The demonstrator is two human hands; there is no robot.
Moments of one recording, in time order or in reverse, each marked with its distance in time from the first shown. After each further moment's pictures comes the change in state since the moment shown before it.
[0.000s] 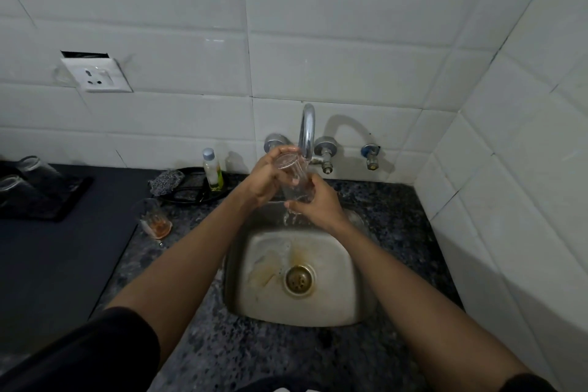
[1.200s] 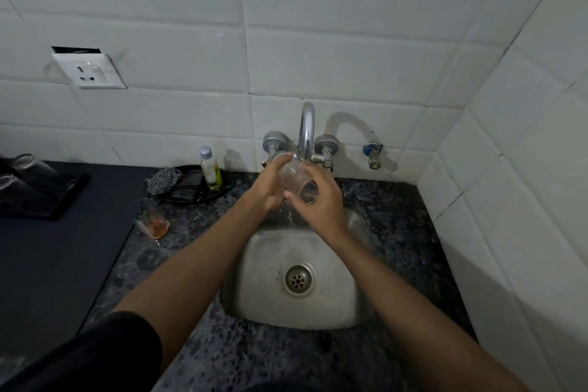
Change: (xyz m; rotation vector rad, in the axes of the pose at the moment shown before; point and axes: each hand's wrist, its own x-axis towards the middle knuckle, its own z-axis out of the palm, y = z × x) left_hand 0.013 -0.018 0.014 -0.206 0.134 -0.172; right_hand -0.006 -0.001 0.005 -0.082 0.290 -0.344
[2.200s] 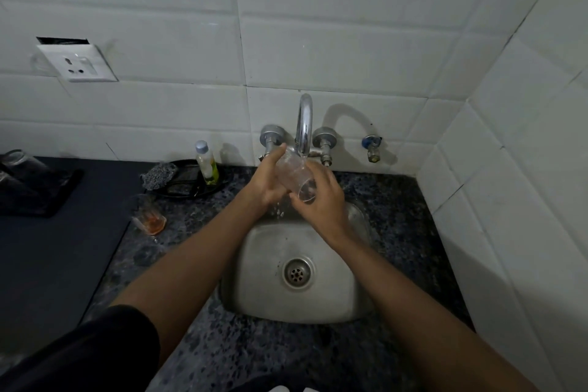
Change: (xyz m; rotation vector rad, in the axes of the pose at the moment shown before) left_hand 0.001 -0.001 0.002 -0.124 0.012 -0.063; right_hand -0.006 0.002 -0.006 -0.145 -0.022 -0.039
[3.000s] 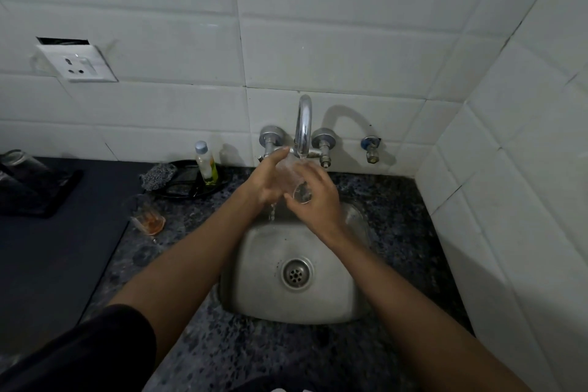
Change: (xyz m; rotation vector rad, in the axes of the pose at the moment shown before) left_hand -0.004 0.007 0.002 0.025 -0.025 -0.107; right_hand 0.004 -0.006 0.003 0.035 -0.034 -0.021
